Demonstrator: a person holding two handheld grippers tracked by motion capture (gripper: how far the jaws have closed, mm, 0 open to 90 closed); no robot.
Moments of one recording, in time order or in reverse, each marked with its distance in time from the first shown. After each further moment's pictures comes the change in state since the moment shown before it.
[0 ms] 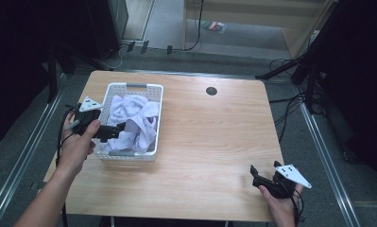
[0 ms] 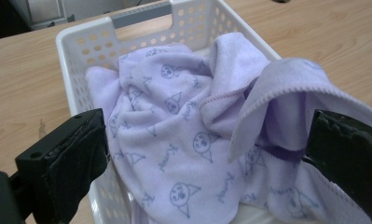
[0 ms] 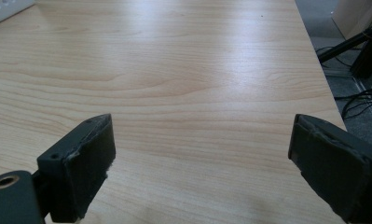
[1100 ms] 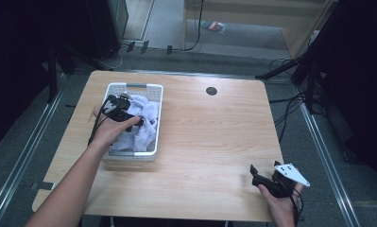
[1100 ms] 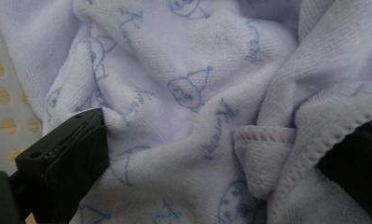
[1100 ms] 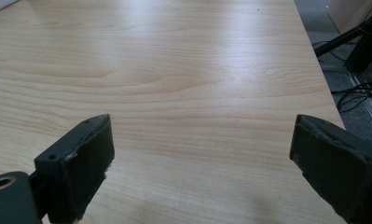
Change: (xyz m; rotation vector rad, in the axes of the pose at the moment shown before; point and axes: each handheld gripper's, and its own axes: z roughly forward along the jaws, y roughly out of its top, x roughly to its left) left arm 0.005 0.015 0.128 0.432 0.095 -0.136; right arm 0.000 0.001 0.003 0.022 -0.022 0.003
